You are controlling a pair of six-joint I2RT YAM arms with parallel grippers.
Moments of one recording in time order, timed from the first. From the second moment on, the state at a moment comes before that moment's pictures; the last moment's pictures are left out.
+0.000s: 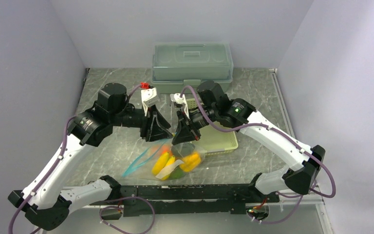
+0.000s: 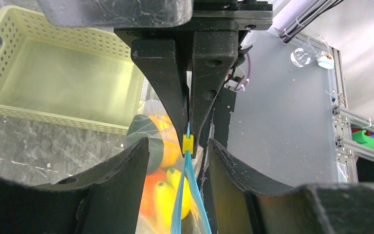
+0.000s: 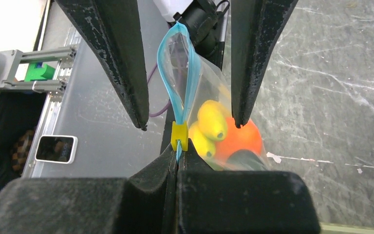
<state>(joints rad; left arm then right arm) -0.61 1.02 1.34 -0.75 0.82 -0.01 0.86 1.37 1.44 -0.69 -0.93 -0.13</state>
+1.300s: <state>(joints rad) -0.61 1.02 1.30 -0.69 0.90 -0.02 0.86 1.37 1.44 -0.63 -0.91 -0.05</state>
